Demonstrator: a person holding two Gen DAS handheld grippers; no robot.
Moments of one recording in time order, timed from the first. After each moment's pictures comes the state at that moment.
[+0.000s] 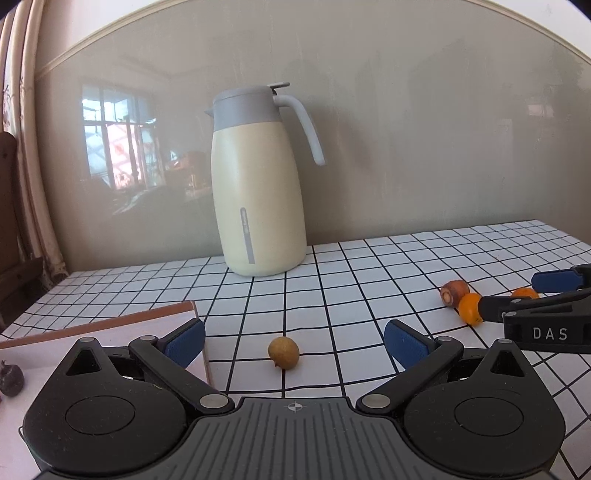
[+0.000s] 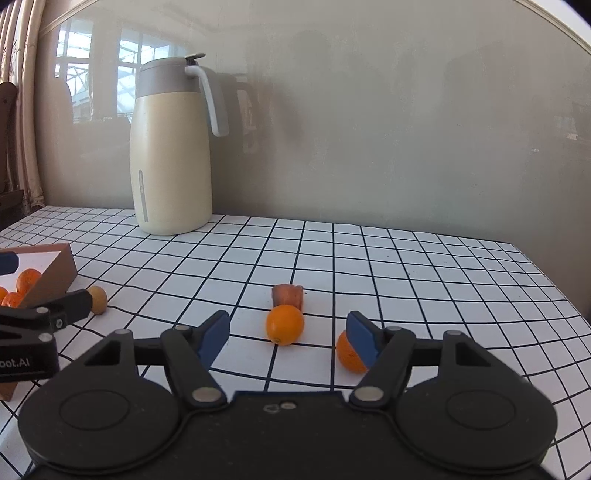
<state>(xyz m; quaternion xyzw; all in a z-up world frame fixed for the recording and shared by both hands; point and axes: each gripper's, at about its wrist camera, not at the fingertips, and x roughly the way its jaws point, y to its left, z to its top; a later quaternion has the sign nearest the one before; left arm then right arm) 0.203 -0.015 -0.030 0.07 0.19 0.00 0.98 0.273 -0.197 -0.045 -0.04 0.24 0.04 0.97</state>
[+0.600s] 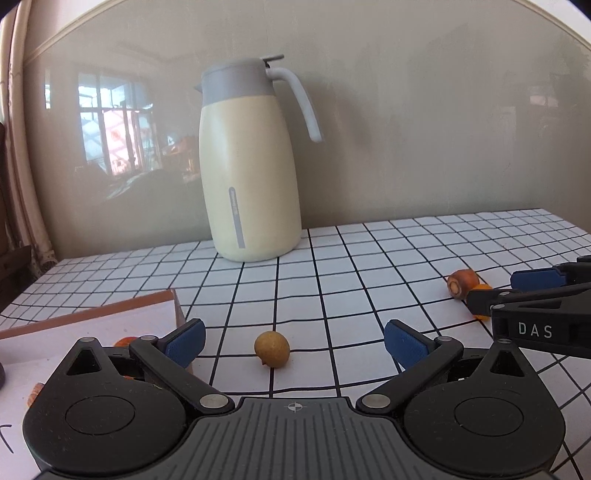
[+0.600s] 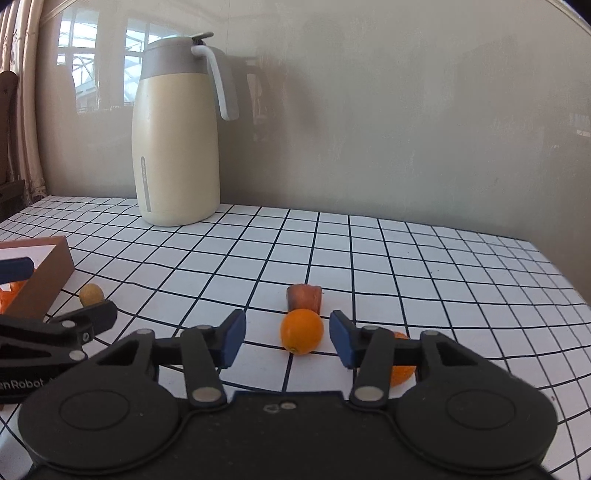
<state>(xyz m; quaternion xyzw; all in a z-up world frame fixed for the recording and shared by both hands) 0.231 -0.023 -0.044 0.07 0.22 0.00 0.97 0.302 -0.190 -0.055 -0.03 0.26 0.06 0.96</state>
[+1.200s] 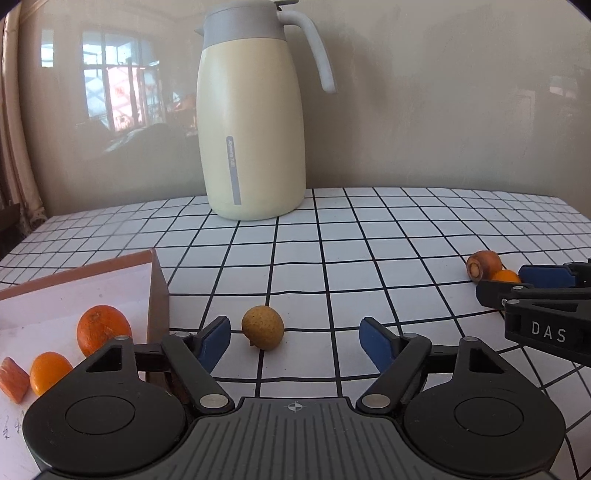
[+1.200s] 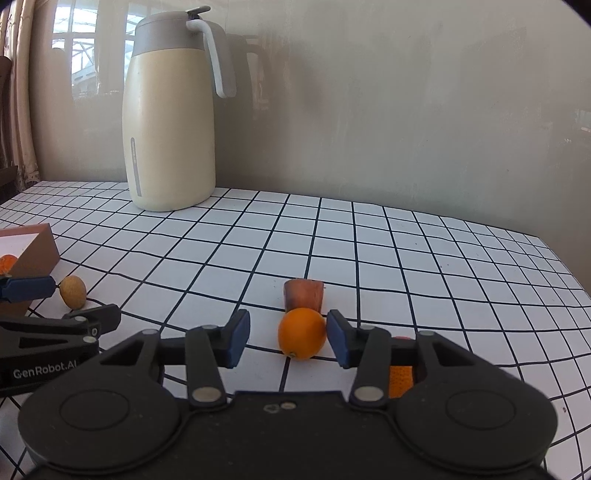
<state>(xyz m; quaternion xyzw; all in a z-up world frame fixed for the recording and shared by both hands) 0.260 -0.024 -0.061 0.04 0.29 0.01 0.96 0.321 -0.190 -0.064 -0.05 0.28 0.06 0.96</state>
